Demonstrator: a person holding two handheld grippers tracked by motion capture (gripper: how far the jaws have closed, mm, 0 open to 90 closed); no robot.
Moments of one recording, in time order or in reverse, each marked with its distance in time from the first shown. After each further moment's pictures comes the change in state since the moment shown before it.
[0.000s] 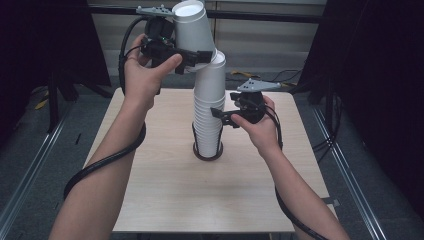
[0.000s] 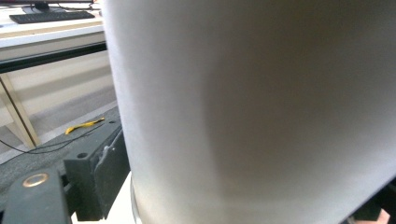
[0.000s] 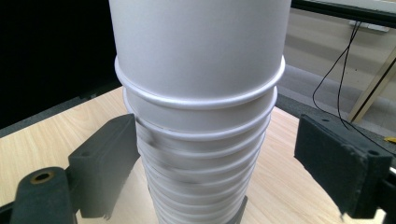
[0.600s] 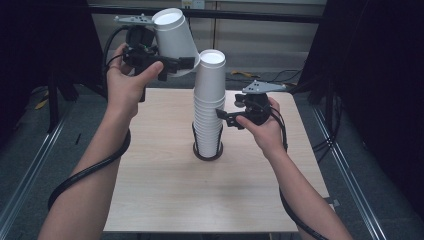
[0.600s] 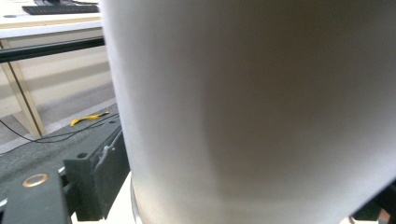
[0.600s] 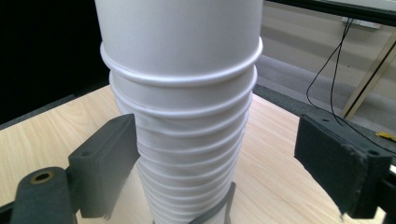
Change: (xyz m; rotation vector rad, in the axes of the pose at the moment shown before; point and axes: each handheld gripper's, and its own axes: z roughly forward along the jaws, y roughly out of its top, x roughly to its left) left arm 0.019 -0.025 -0.030 -0.008 0.025 -0.035; right arm -0.008 -0.007 -0.009 0.012 -0.015 0.006
